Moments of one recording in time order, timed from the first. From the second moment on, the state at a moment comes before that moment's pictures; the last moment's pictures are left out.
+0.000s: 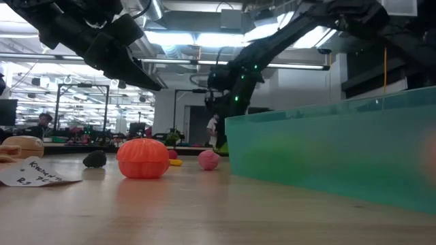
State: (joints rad) left arm 0.18 0.94 0.43 0.03 -0.02 0.14; right arm -0.49 2.28 1.82 -0.74 -0.13 -0.22
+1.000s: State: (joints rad) left arm 0.19 0.94 0.43 0.03 -0.02 0.14; right arm -0.40 1.84 1.59 -0.66 -0.02 -0.14
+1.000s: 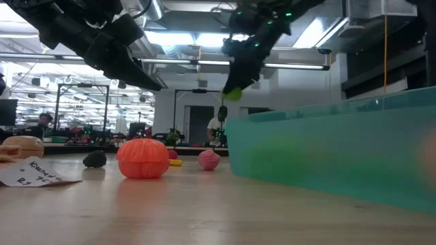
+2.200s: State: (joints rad) left arm 0.17 0.94 0.43 0.24 0.24 0.22; right arm -0.08 0.91 0.37 0.38 -0.15 -0.05
